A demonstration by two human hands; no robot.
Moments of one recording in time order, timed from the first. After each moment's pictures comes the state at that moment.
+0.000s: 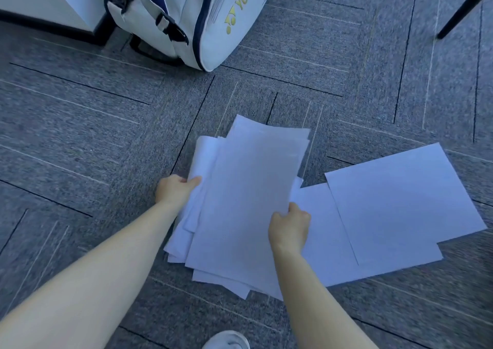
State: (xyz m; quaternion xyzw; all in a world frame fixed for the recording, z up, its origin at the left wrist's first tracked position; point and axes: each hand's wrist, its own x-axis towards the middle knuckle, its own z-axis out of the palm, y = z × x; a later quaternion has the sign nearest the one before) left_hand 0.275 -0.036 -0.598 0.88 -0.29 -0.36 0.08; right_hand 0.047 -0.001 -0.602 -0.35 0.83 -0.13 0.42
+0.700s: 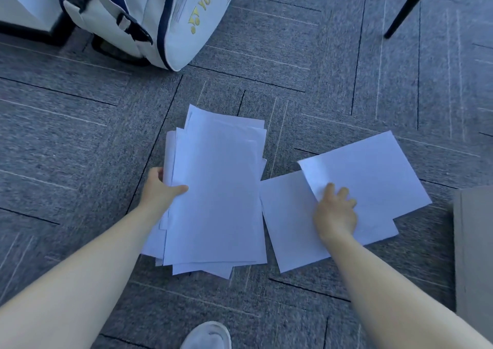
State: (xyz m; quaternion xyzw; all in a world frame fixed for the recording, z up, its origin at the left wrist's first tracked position) left_hand 0.250 -0.027 -0.596 0.82 -0.29 -0.44 0.23; right_hand -0.101 -0.021 -0.605 -0.54 0.80 0.18 0.18
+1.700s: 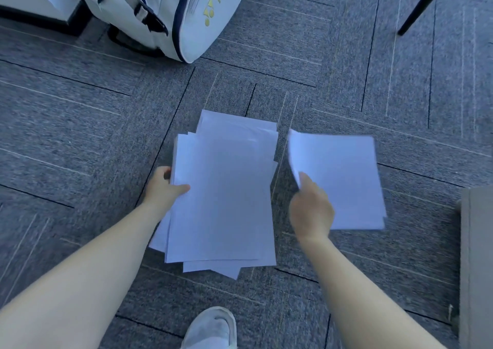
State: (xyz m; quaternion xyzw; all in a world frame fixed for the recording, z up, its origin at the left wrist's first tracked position) left_hand 0.263 -0.006 -0.599 0.81 -0.26 -0.47 0.24; right_hand -0.032 0.003 -0.569 -0.58 0.79 -0.06 0.21
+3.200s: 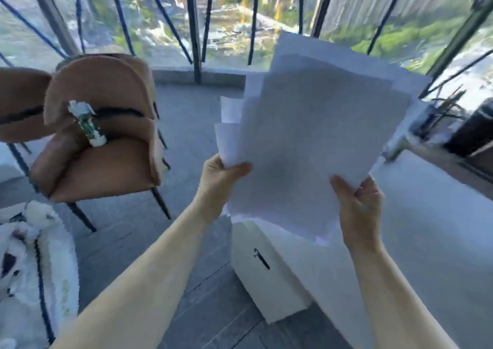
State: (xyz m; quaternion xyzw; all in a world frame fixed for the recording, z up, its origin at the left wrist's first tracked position) left_hand -0.279 -0.050 0.280 0.26 -0.58 -0.72 0.29; right_hand -0.405 0.152 0.286 -0.16 0.70 -0.70 0.06
